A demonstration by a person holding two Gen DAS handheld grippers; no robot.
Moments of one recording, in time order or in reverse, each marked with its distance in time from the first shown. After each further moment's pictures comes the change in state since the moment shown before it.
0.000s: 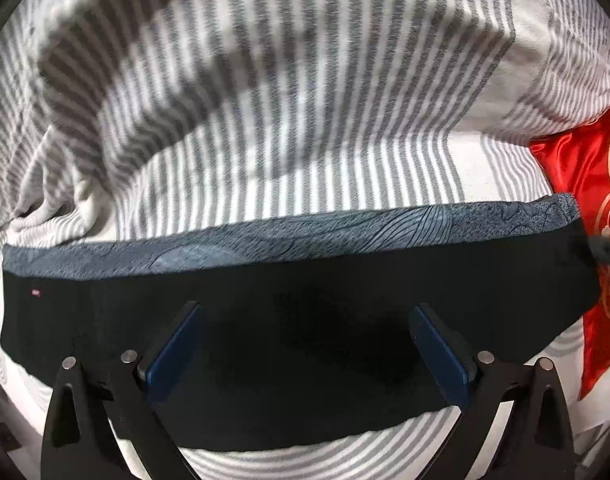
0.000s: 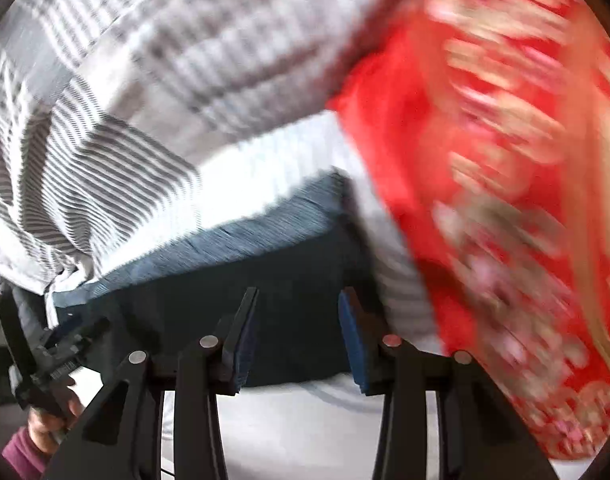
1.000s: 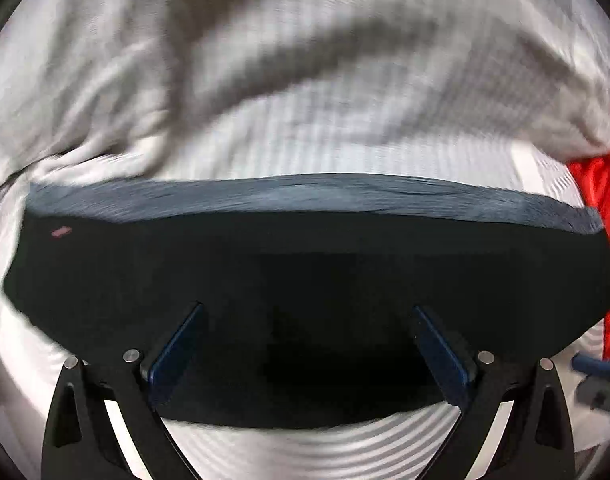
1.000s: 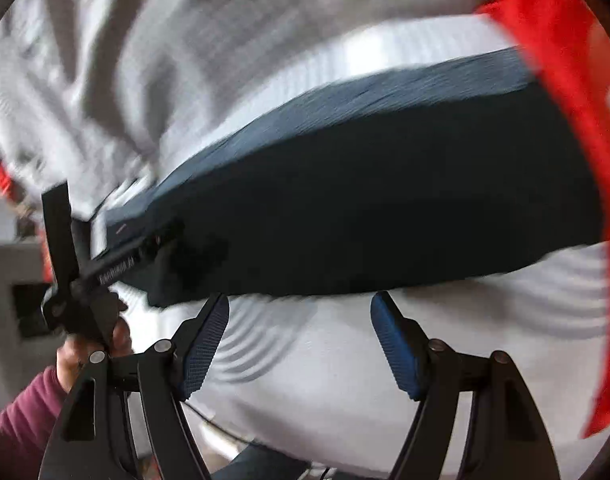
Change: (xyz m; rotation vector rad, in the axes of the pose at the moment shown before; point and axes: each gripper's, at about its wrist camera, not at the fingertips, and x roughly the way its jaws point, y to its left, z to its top) left arm -0.004 0.099 -0.065 -0.171 -0.027 0.067; right arm 0.057 0.113 -0.116 -0.154 0.208 0.257
